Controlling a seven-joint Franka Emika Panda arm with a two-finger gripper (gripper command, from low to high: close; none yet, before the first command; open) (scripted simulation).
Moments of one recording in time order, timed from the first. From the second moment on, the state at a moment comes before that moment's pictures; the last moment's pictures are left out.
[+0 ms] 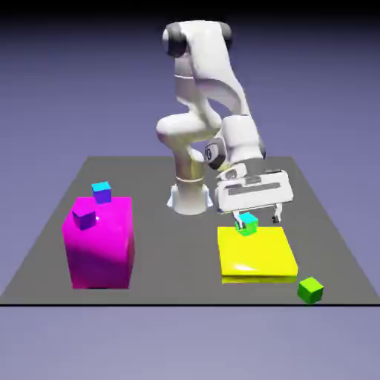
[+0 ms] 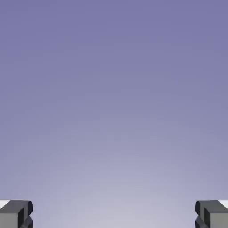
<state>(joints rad) 0.51 0.13 -0.20 -2.49 -0.32 3.25 1.15</state>
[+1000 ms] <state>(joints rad) 0.74 0.47 -0.21 -2.32 -0.47 3.29 1.52</state>
